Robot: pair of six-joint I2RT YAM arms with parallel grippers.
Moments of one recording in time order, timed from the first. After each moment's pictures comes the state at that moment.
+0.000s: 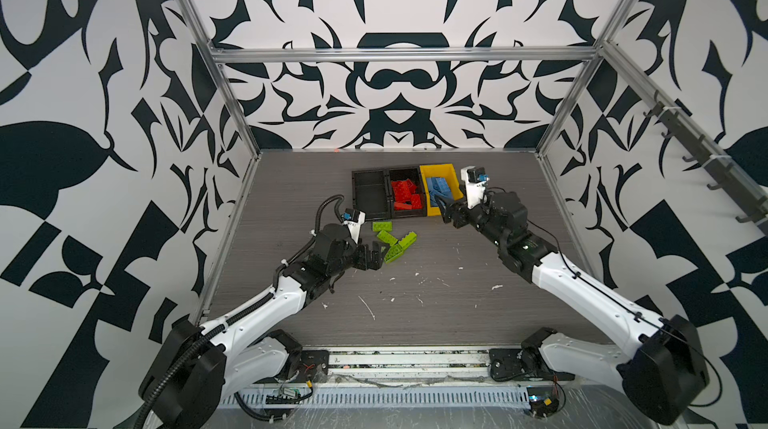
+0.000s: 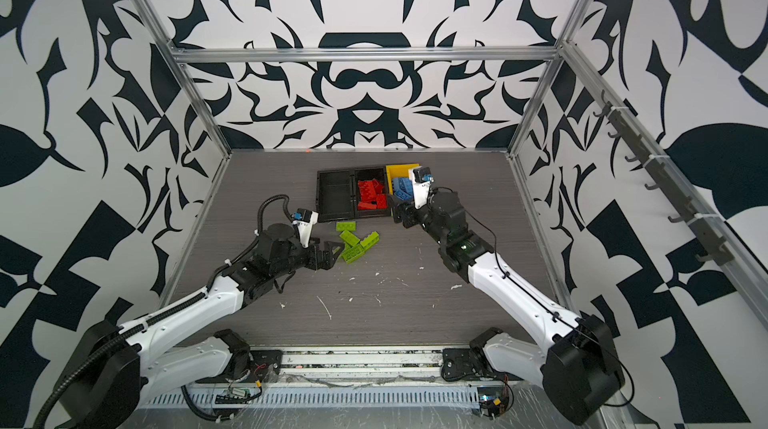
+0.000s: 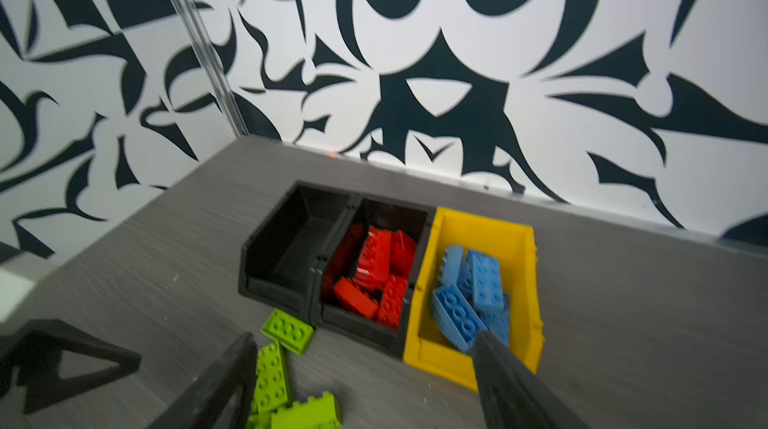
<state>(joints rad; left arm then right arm) -0.64 1.09 0.53 0.01 0.16 -0.42 0.49 1.11 0.73 0.14 0.00 0.13</state>
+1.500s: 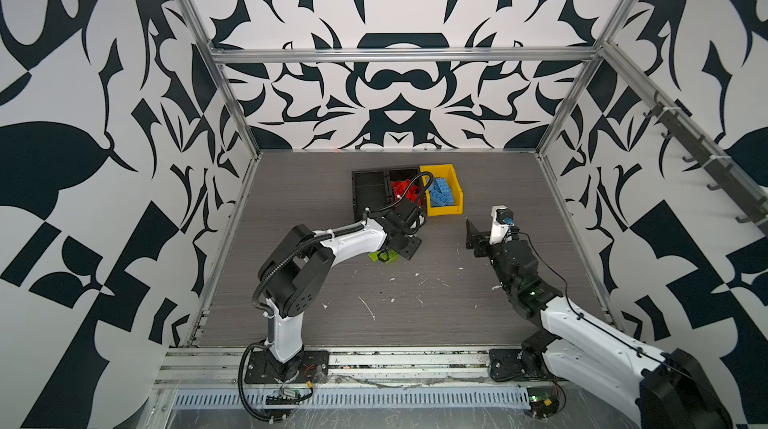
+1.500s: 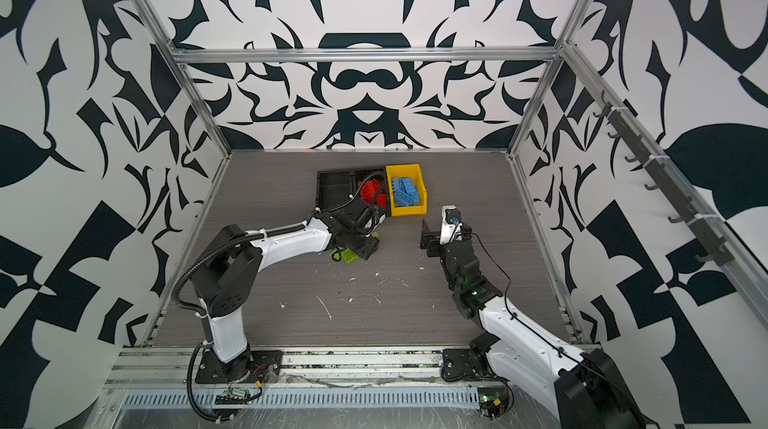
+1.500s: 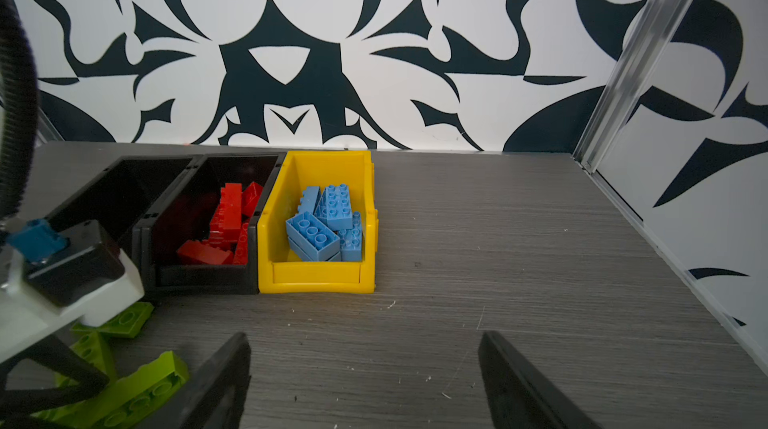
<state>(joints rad) -0.82 1.89 1.26 -0.43 0.01 -0.07 0.49 0.93 0.30 0.42 0.36 0.13</state>
